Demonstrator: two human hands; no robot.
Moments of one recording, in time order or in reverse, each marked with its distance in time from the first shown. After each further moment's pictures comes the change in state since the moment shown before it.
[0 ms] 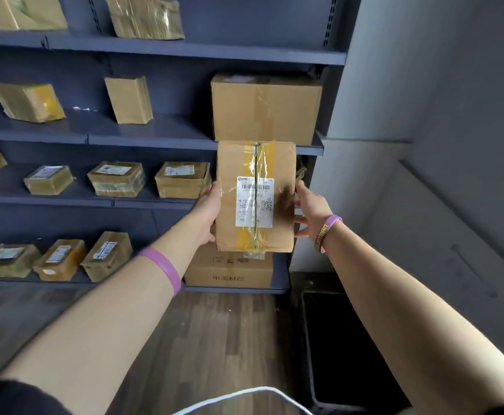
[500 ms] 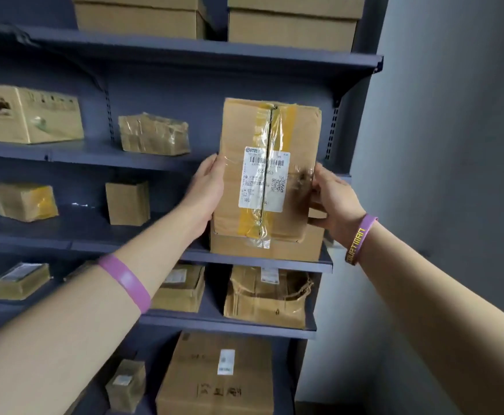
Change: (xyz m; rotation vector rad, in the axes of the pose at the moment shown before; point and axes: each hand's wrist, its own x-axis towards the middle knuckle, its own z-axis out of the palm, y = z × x) left_hand 0.070 0.254 0.014 -0.031 0.094 0.663; right_hand 0.089 -0.253 0.005 0.039 -0.049 -0.520
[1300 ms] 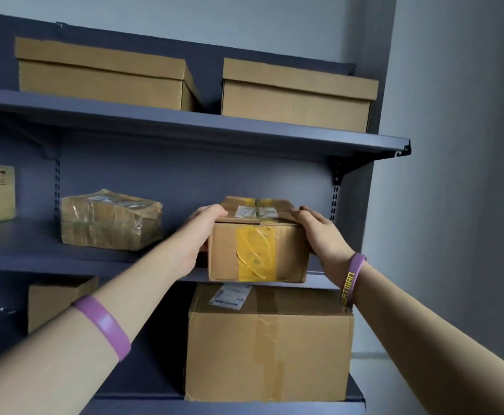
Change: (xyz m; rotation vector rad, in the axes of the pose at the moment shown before) left_hand 0.253 0.011 0.011 -0.097 -0.132 -0.019; right_hand 0.219 -0.043 0.060 -0.159 0.081 -0.238
